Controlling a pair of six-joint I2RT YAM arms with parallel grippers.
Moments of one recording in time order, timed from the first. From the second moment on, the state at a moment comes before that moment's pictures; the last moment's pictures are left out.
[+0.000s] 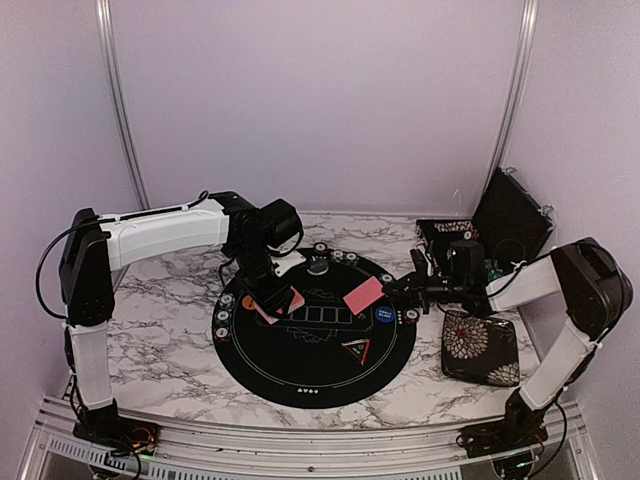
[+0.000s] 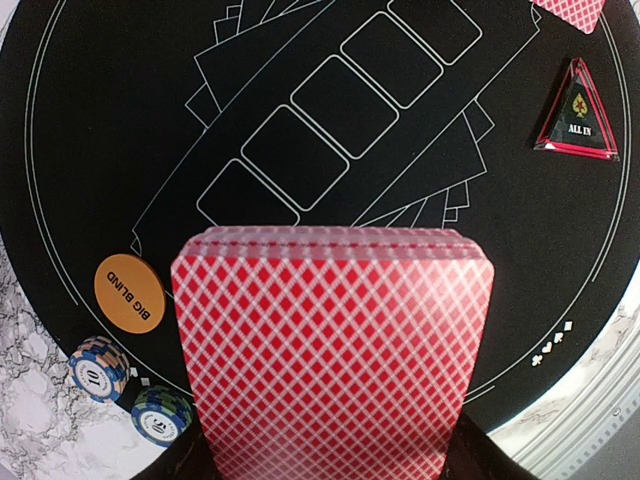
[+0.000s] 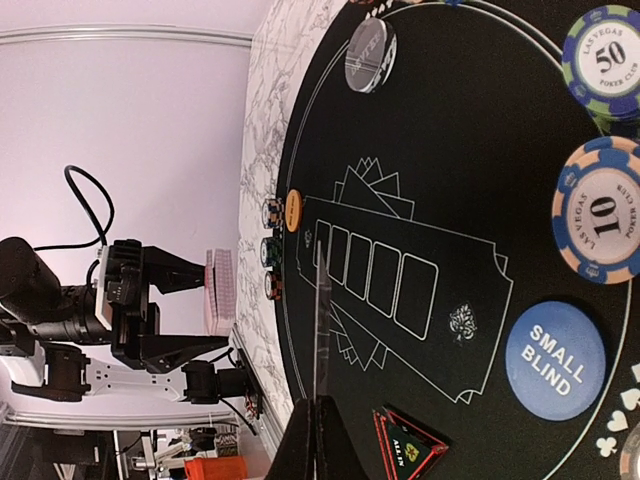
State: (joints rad) left arm -0.83 1.99 1.72 -1.11 0.04 0.03; right arm 0.30 1.65 0.64 0.51 -0.87 0.98
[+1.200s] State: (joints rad) left arm -0.83 1.99 1.72 -1.11 0.04 0.03; right arm 0.28 1.75 0.71 0.45 -0.87 0.89
